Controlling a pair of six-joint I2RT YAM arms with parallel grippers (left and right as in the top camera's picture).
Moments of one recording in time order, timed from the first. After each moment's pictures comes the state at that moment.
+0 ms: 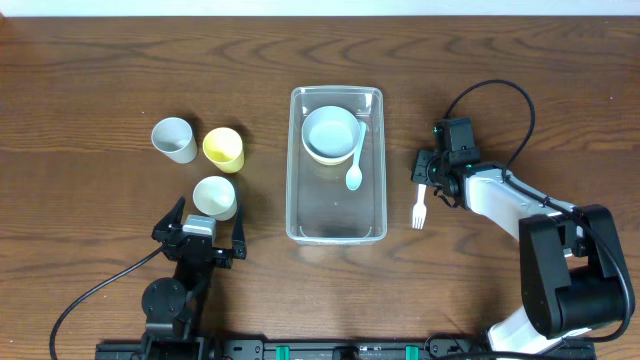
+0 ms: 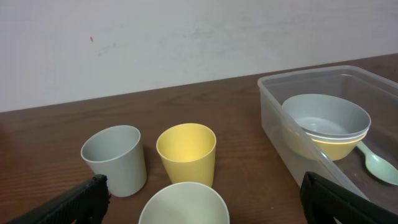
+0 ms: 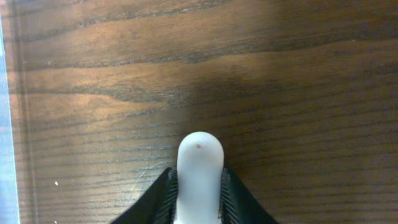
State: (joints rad) left arm -0.06 0.01 0.02 -0.11 0.09 0.09; right arm 0.21 1.77 0.85 -0.15 -0.01 0.43
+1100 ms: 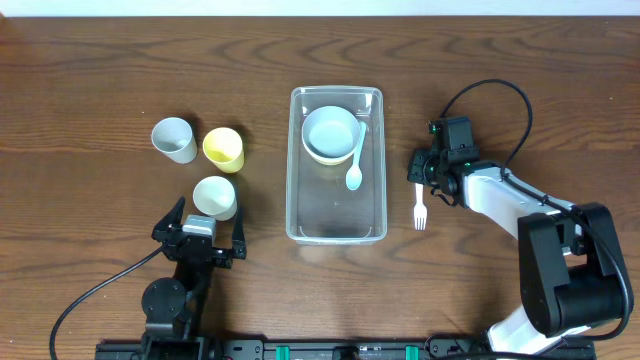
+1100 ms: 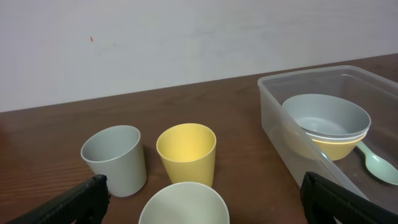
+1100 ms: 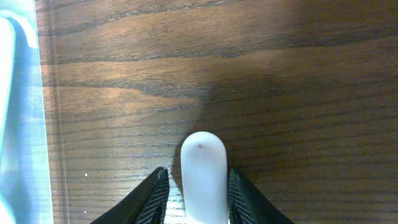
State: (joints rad) left arm -0.06 0.01 0.02 -0.11 0.09 0.09; right arm 0.21 1.78 0.86 -0.16 -0.07 0.44
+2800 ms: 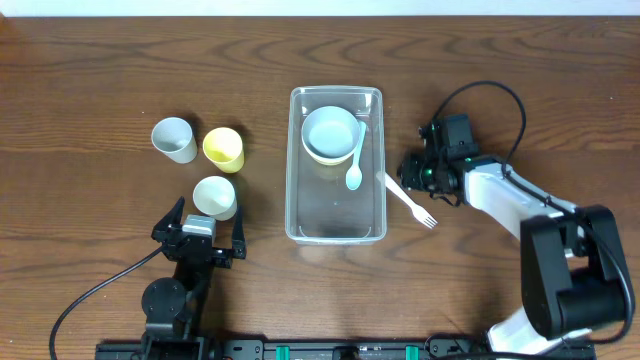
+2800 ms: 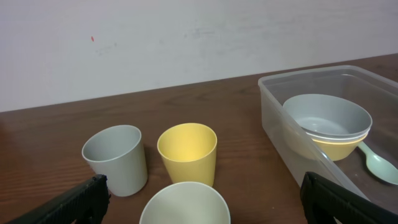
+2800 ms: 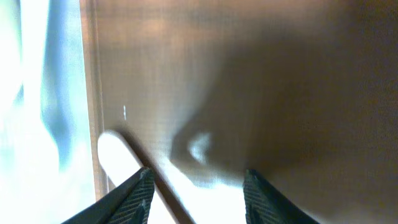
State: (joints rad) left arm -0.06 0.01 0.02 -0.11 0.08 0.09; right arm 0.22 1.75 0.88 -0.32 -0.23 0.38
